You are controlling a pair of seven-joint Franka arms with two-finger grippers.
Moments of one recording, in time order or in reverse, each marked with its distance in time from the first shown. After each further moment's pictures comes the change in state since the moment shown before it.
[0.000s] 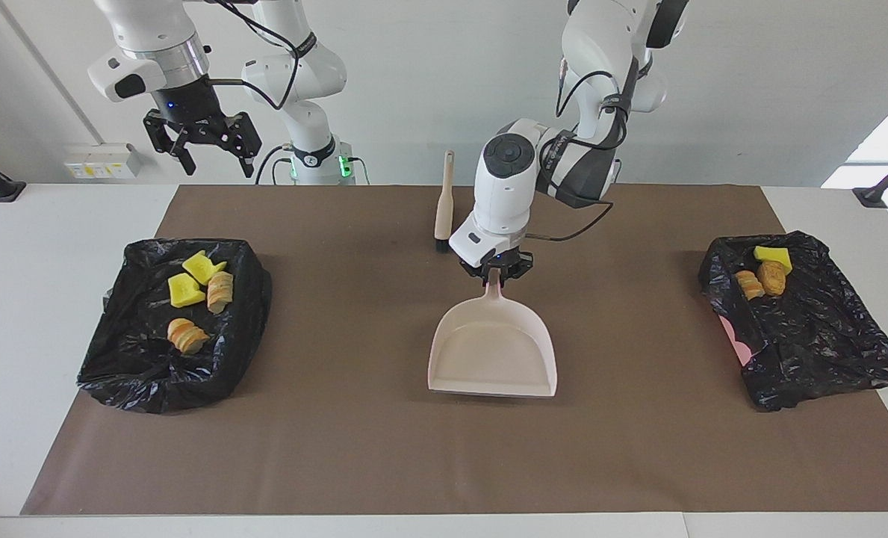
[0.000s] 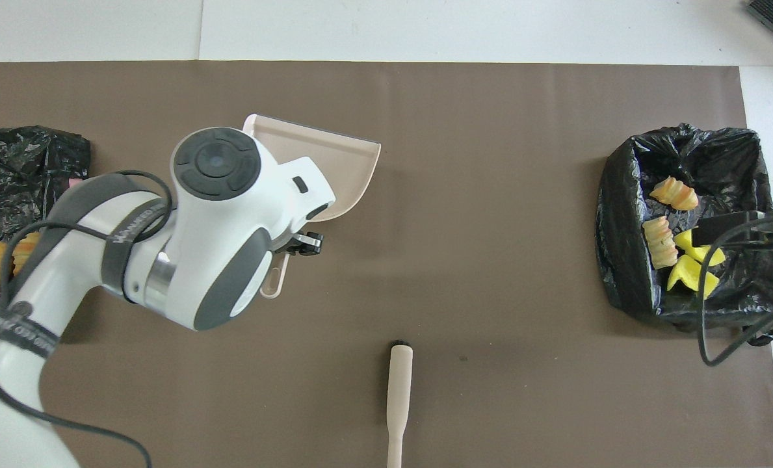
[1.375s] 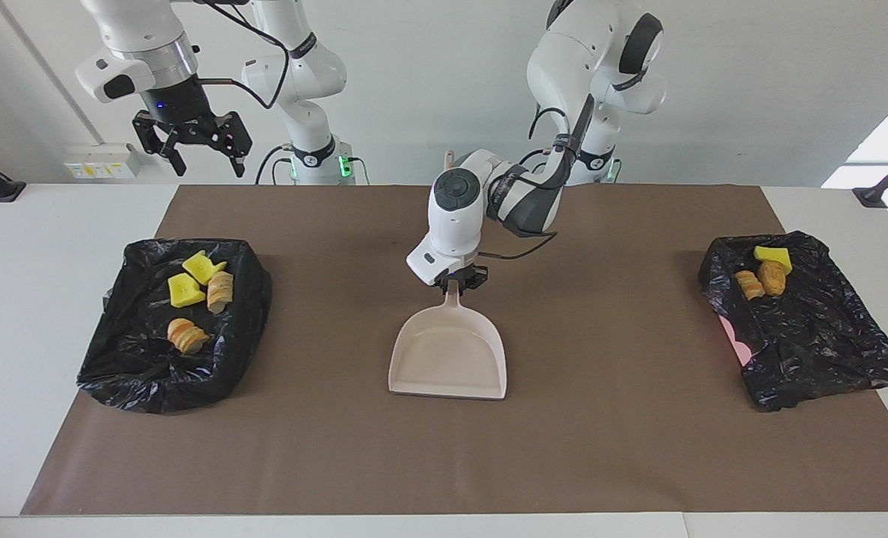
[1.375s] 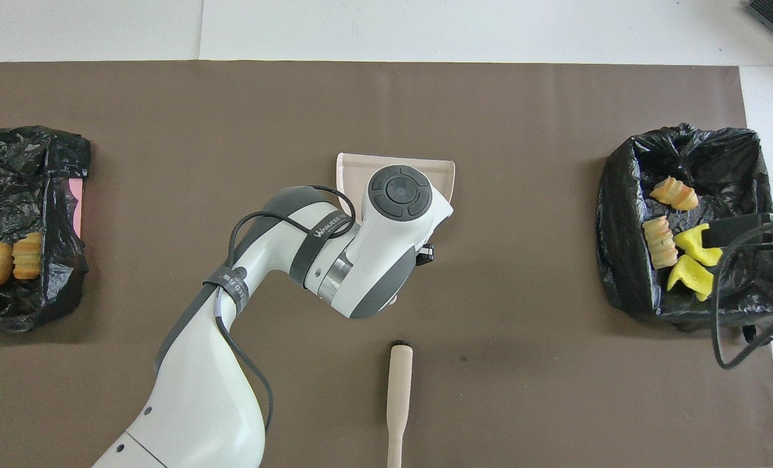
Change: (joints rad) left arm -0.085 0.136 0.002 0.042 -0.055 0.057 -0.028; right arm -0.018 0.000 -0.005 0.000 0.000 0.000 -0.039
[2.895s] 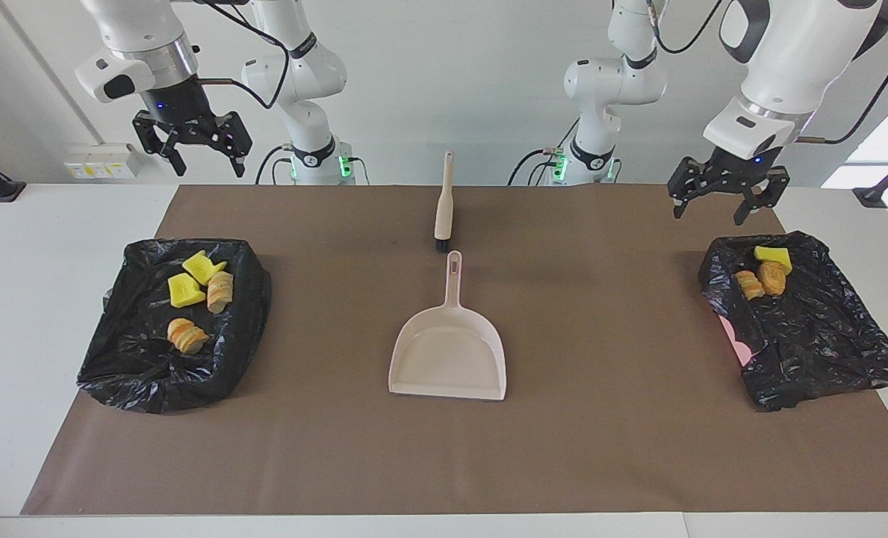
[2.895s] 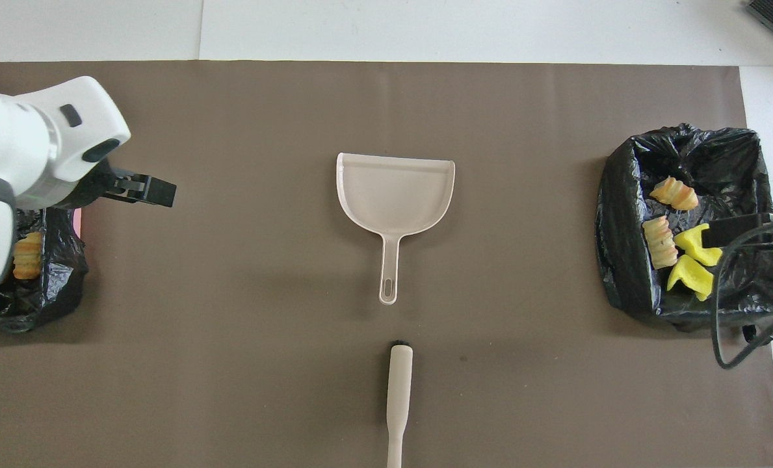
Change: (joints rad) left arm 0.580 -0.563 0.053 -0.065 0.066 -0.362 0.699; right arm 0.000 0.000 0.000 0.000 0.000 0.000 0.000
